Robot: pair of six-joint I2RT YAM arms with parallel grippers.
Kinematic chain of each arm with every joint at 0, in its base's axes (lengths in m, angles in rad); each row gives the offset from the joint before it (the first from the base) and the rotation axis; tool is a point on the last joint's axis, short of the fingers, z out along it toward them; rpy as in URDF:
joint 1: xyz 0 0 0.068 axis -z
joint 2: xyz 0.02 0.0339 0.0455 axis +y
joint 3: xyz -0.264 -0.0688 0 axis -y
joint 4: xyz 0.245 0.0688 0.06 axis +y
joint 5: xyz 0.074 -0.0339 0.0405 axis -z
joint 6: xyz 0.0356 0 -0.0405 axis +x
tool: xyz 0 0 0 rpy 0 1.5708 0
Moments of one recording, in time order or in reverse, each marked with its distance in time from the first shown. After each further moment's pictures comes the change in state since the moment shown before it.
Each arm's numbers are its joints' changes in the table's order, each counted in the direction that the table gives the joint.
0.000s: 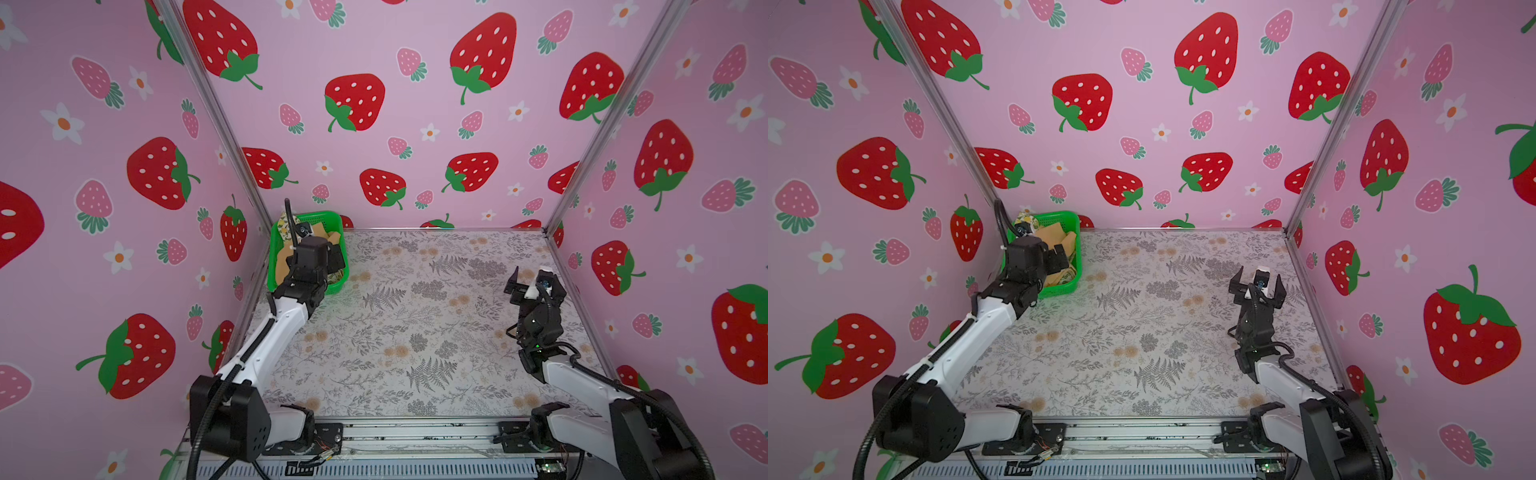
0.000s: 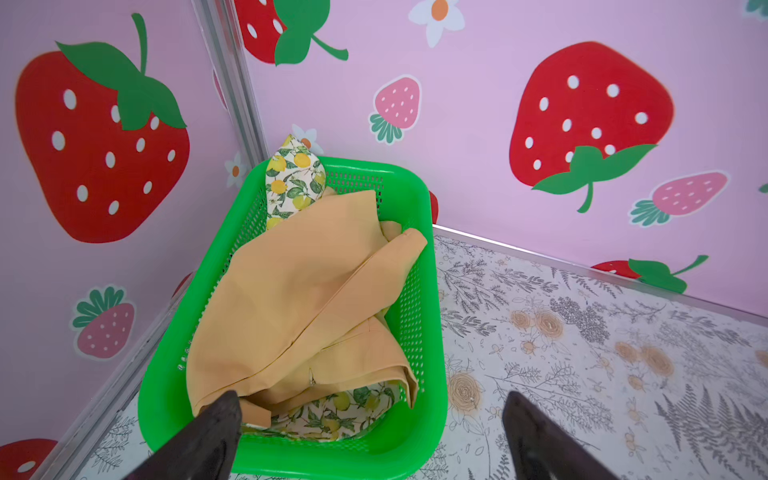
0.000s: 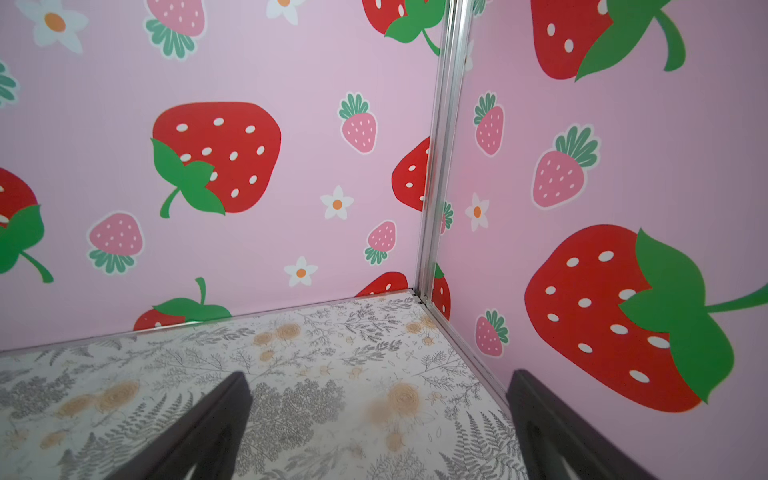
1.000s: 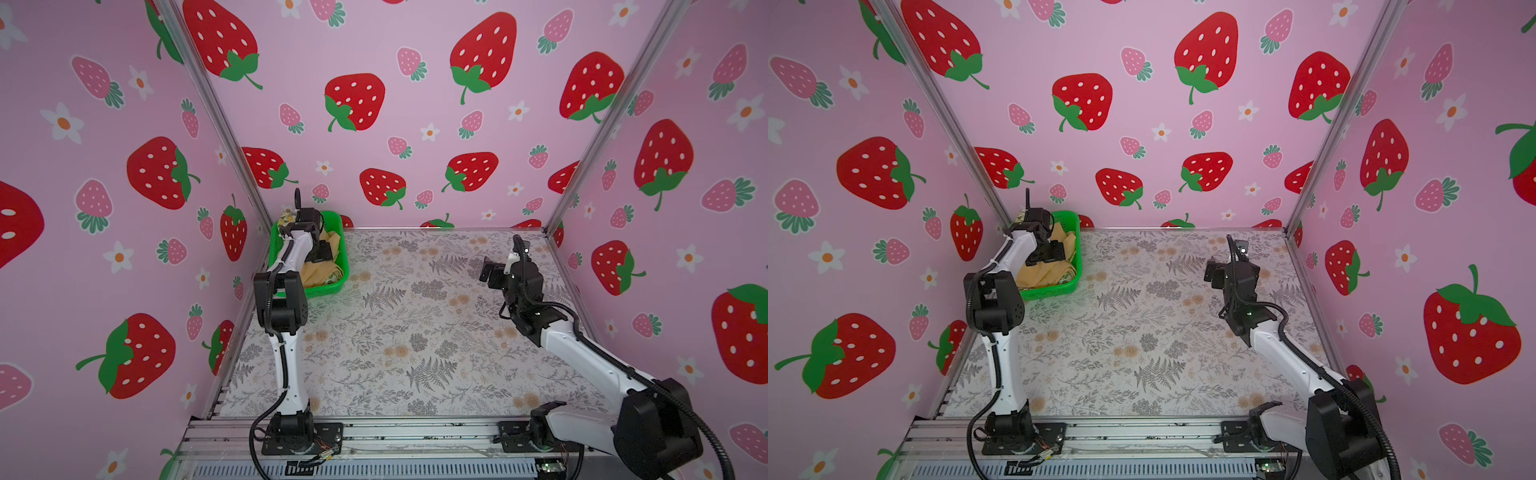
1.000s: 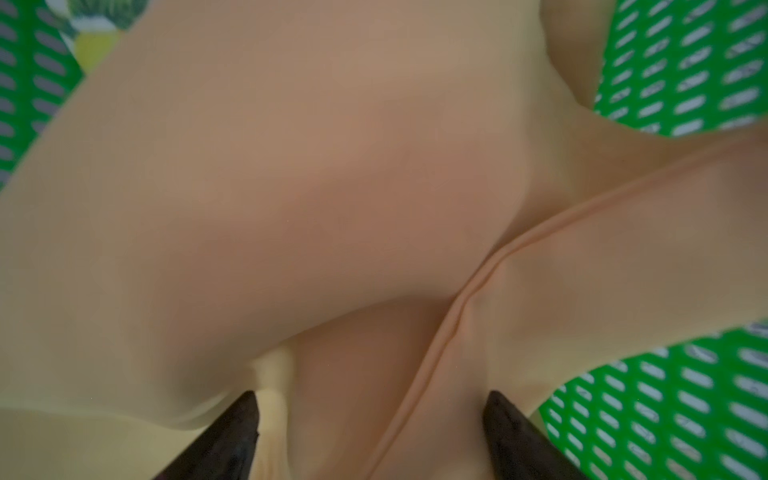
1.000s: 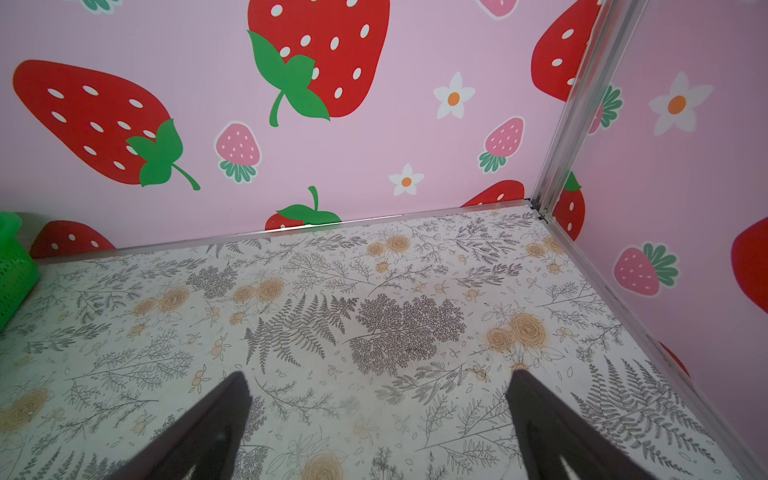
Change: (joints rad) left arm -0.228 0.946 0.941 0.676 0.232 0.092; right arm -0.082 0.100 0.425 0.758 -0.180 0.303
